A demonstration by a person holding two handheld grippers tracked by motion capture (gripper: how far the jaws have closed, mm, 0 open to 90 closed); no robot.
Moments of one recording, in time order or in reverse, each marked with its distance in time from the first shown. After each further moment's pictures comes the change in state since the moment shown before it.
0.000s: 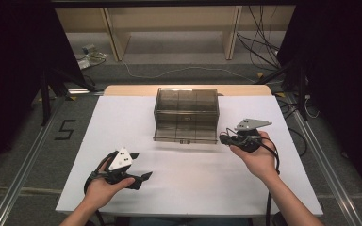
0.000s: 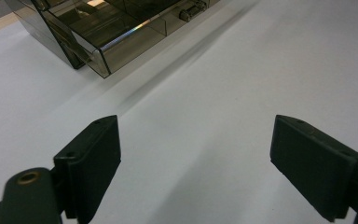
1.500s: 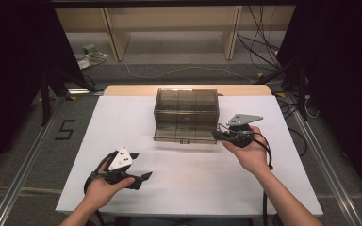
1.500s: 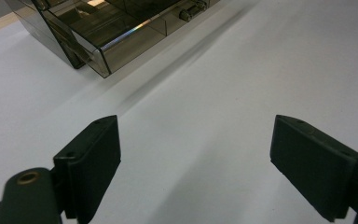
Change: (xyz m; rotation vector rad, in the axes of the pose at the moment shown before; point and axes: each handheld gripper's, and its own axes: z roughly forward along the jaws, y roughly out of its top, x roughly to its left) left arm 0.000 0.000 0.000 0.001 0.001 -0.001; right arm 0.005 0.017 0.016 -0.014 0.020 -0.019
